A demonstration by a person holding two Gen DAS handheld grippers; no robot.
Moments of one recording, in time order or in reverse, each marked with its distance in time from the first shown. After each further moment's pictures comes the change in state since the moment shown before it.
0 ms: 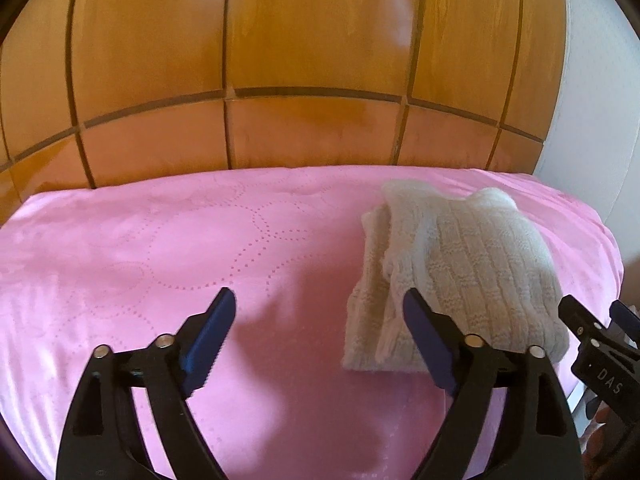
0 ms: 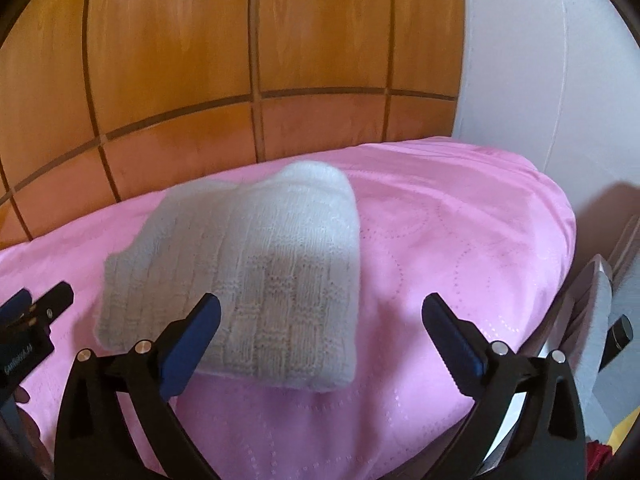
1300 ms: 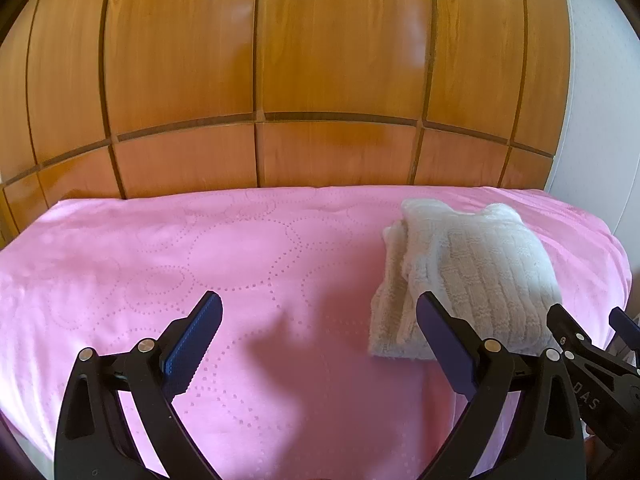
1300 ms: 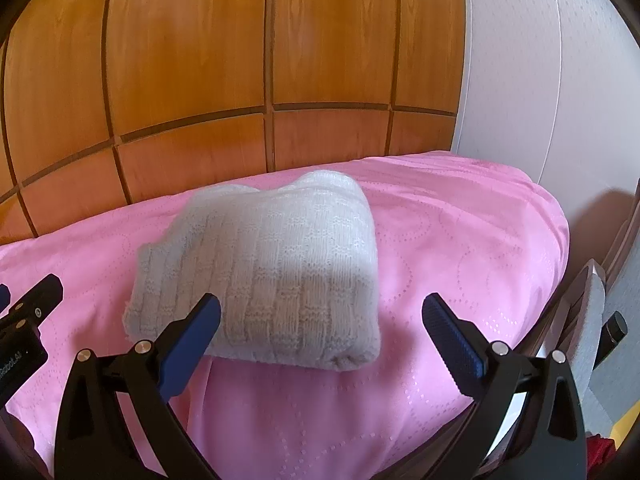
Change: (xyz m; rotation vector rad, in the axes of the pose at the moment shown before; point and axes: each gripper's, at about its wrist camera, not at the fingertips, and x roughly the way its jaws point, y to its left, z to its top) left arm -0.039 0.011 -0.006 -0.016 -0.067 0.069; right arm -0.023 0.026 -0.011 -0.027 -0.052 -0.004
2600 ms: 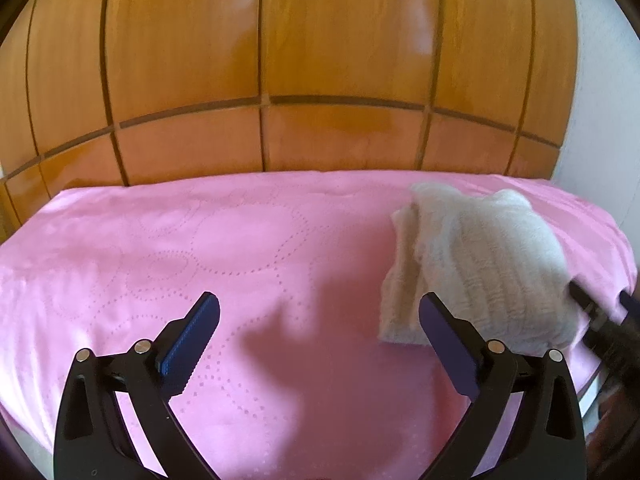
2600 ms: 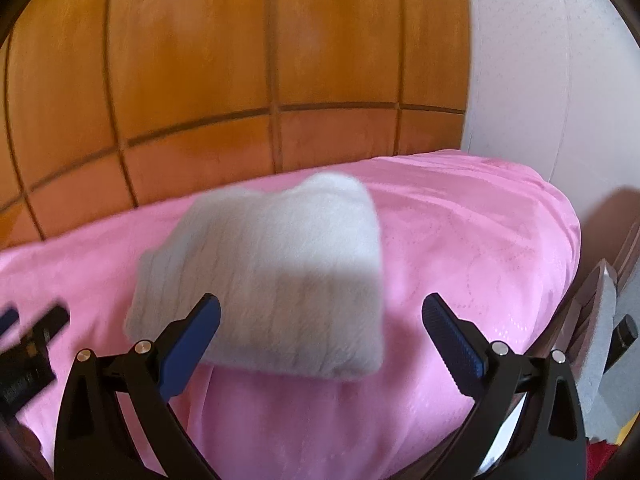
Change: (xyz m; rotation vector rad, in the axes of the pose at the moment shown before) left arm 0.010 0.002 -0.009 -0.001 0.052 0.032; right arm 0.013 -0.021 0.011 0.034 -0.007 0.045
